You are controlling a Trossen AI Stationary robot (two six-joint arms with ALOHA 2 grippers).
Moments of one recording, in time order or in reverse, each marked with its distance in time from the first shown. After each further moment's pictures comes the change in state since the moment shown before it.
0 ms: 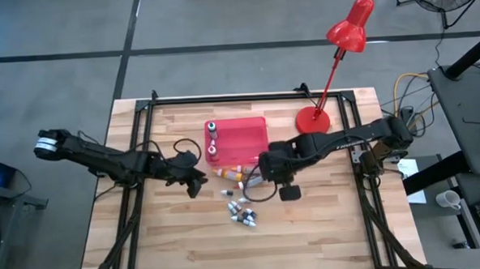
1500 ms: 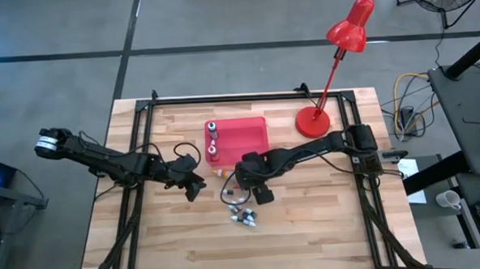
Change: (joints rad) left arm -0.039 0.000 -0.017 -0.003 0.039 -0.059; right arm -0.073 0.324 -0.110 0.506 0.011 -0.220
